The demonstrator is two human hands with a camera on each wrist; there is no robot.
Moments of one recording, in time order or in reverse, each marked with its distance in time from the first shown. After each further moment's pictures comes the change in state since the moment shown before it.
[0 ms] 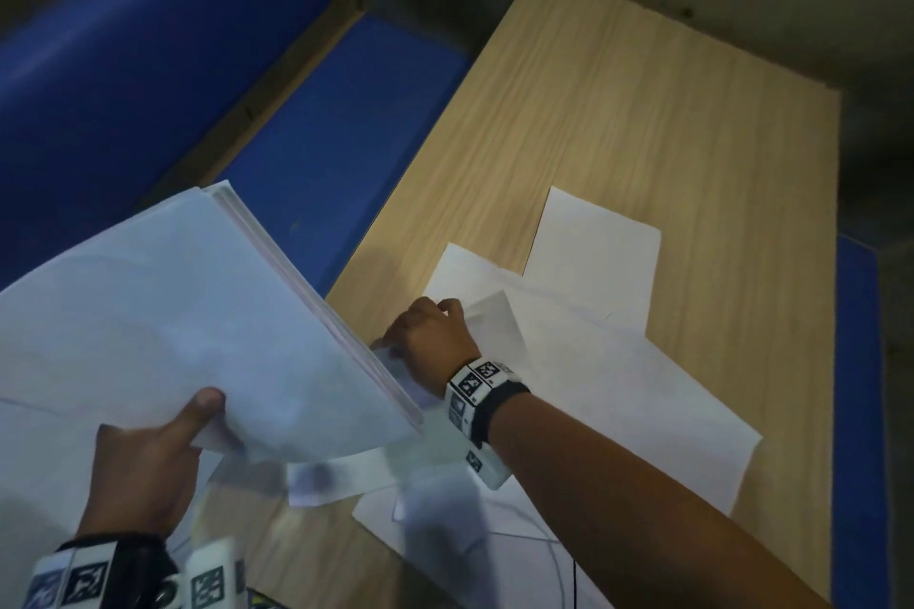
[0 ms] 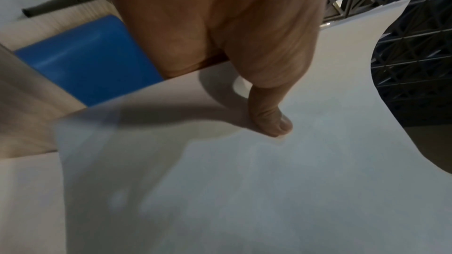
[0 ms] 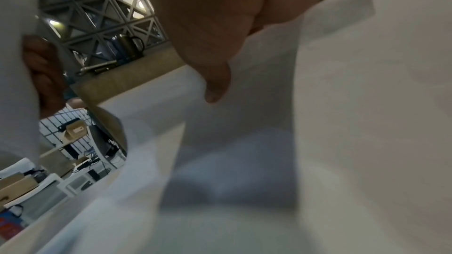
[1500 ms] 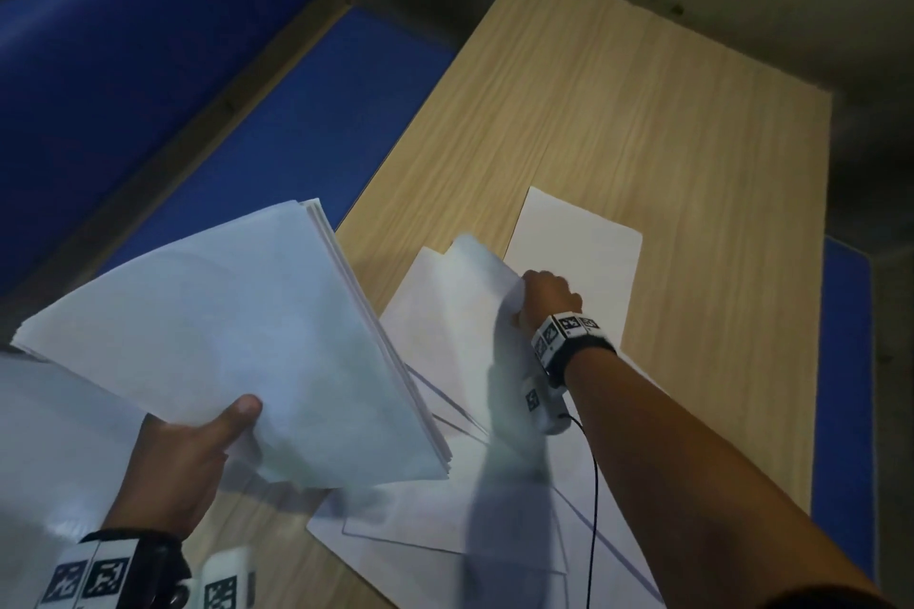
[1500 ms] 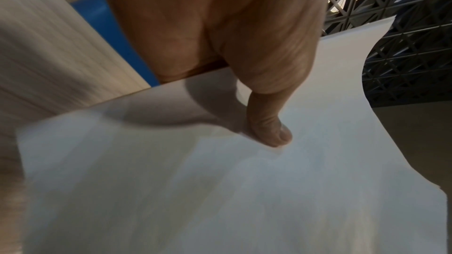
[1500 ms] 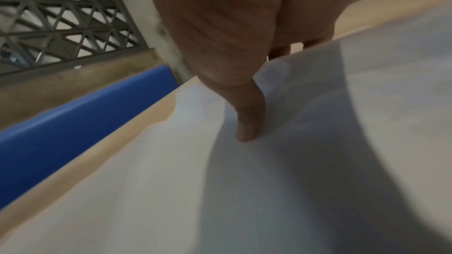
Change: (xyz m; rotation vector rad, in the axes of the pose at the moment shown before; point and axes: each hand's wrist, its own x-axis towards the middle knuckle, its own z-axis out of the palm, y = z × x) left_hand -0.030 -0.022 0.060 0.416 -0.142 0.189; right_hand -0.036 0.177 -0.032 0.075 -0.276 0.798
